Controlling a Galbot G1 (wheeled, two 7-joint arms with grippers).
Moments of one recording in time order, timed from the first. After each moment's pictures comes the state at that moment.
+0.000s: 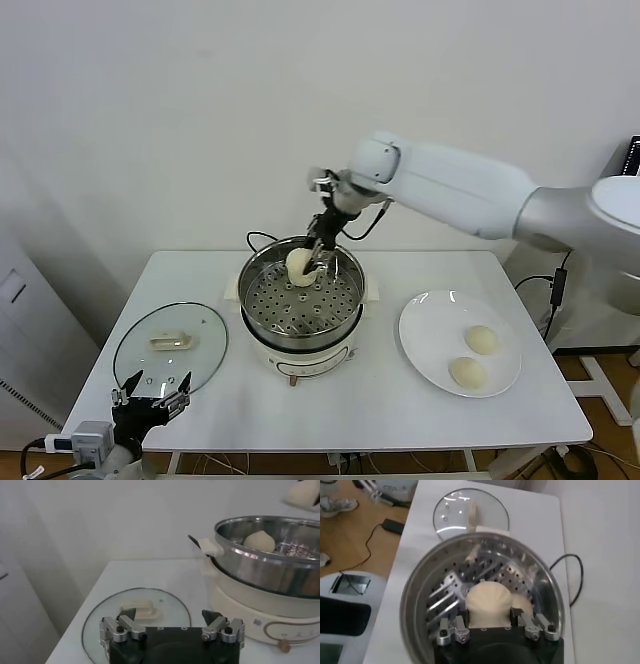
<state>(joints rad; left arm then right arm) 1.69 -1.23 -0.67 -2.27 -0.35 0.51 -0.11 0.62 1.31 -1.32 1.01 0.77 -0.39 -1.02</state>
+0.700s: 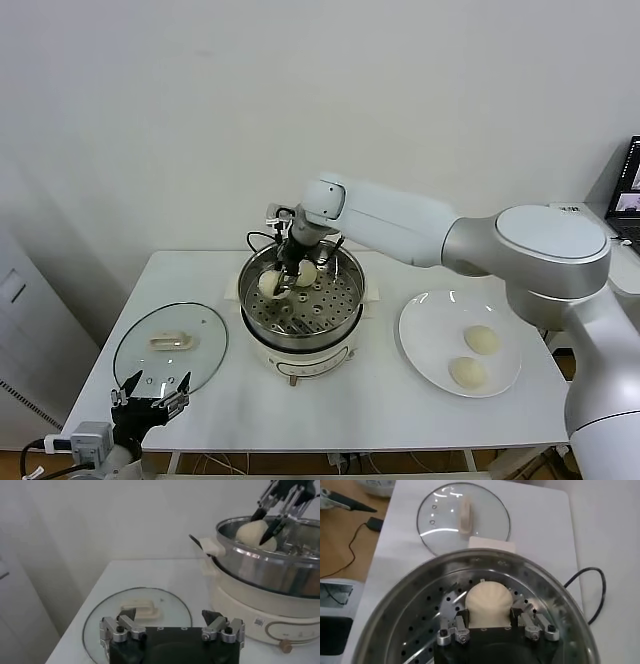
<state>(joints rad) 1.69 -1.24 -0.67 -2.27 -0.35 0.50 -0.11 0.48 1.44 -1.31 0.91 0.70 -0.44 -0.92</state>
